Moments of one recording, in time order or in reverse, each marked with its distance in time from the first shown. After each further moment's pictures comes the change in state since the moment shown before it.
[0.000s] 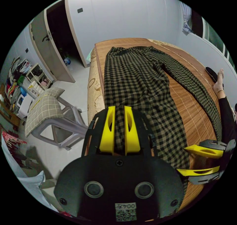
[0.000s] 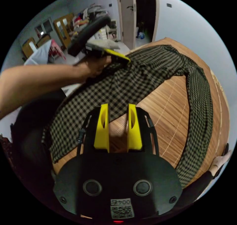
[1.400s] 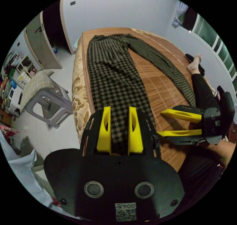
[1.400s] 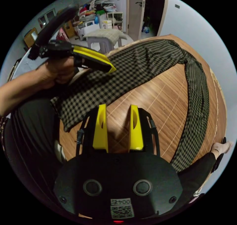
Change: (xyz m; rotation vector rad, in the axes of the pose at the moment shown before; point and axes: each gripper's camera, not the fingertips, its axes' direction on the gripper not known) left arm 0.100 0.153 -0.095 -0.169 0.160 0.039; right arm -0.079 0.102 -0.099 -0.094 0.012 -0.050
